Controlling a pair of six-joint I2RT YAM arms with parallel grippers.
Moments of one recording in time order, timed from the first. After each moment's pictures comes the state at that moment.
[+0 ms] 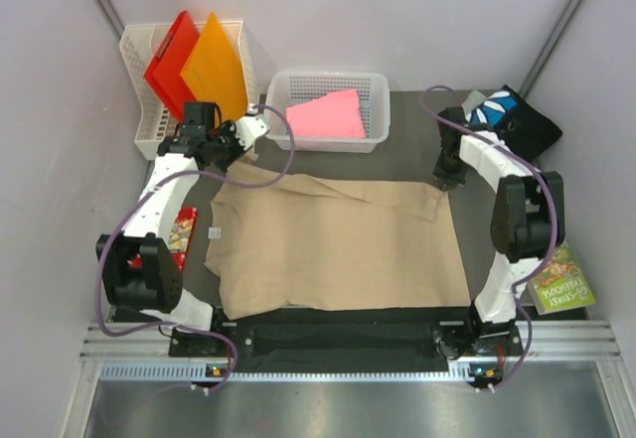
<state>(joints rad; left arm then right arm) -0.07 1.53 1.36 -0.63 0.30 0.87 0.13 1.83 1.40 -0.82 0.22 0.54</state>
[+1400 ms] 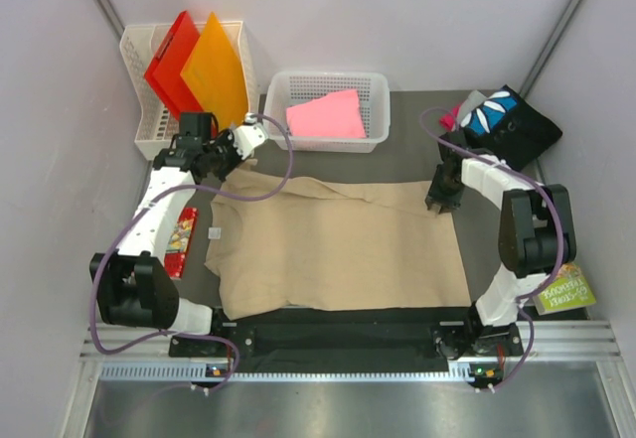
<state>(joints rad) -0.07 1.42 1.25 -0.61 0.31 0.88 0.14 1.74 1.14 -0.67 0.08 0.54</state>
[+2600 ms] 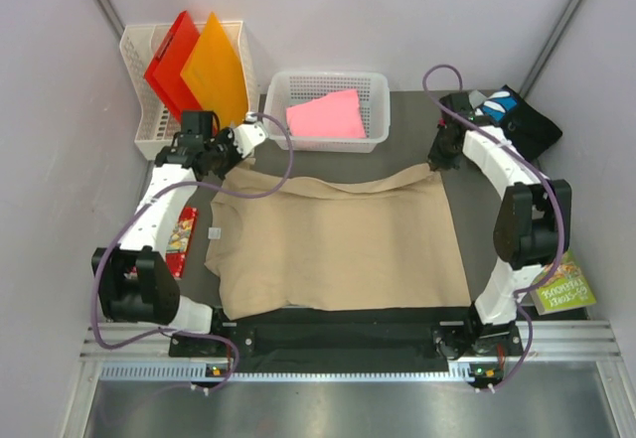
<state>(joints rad) -0.07 1.42 1.24 -0.60 0.28 0.89 0.15 1.81 1.46 -0.75 0.10 0.53</state>
